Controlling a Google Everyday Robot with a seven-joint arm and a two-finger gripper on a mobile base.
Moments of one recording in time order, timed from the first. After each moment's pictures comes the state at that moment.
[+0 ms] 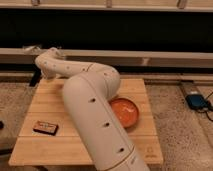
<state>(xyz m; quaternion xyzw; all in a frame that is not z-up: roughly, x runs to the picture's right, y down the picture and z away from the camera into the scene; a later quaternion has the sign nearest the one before) -0.358 -0.068 0.908 -0.13 -0.22 -0.11 0.96</state>
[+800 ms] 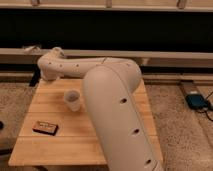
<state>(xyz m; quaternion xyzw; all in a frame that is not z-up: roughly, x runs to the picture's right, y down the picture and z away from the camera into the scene) -0.342 -0.047 0.833 -0.14 -0.26 -0.08 0.95</state>
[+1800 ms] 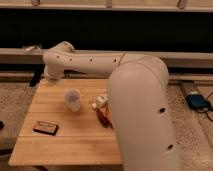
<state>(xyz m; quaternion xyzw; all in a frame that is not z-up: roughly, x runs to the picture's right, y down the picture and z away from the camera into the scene) -0.298 -0.033 0.767 -0.20 -0.26 0.00 0.94</state>
